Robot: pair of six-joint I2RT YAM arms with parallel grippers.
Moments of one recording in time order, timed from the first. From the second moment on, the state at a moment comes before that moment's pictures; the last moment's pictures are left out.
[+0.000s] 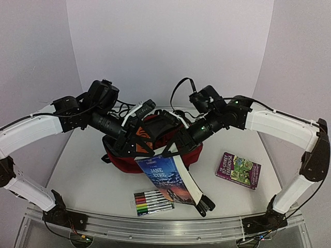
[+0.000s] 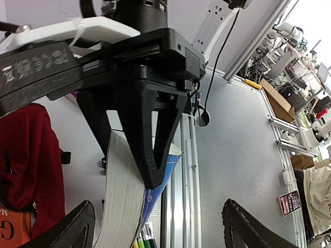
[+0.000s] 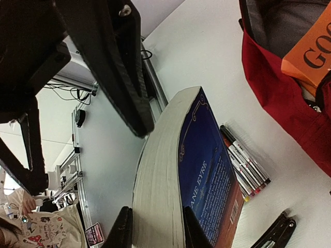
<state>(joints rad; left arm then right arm) -0.89 1.35 1.31 -0.58 0.78 0.10 0.91 1.62 1.51 -0.73 -0.72 0.27</state>
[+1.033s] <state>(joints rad) -0.91 1.35 1.23 -0.59 0.70 0.22 0.82 1.64 1.50 -0.63 -0.99 0.33</state>
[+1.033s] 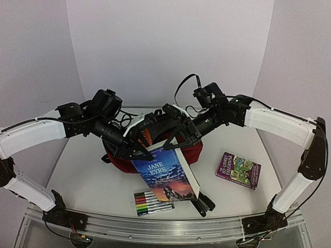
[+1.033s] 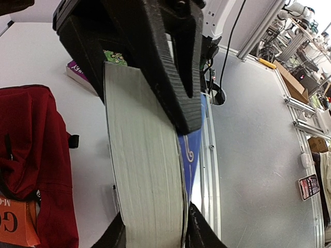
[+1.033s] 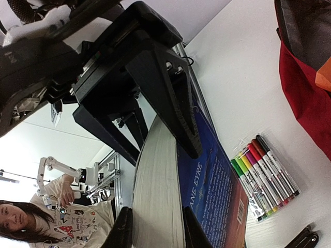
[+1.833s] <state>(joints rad) -0.74 1.36 1.05 -0.38 0.62 -0.31 0.66 1.37 1.24 -0.25 -0.44 0.50</state>
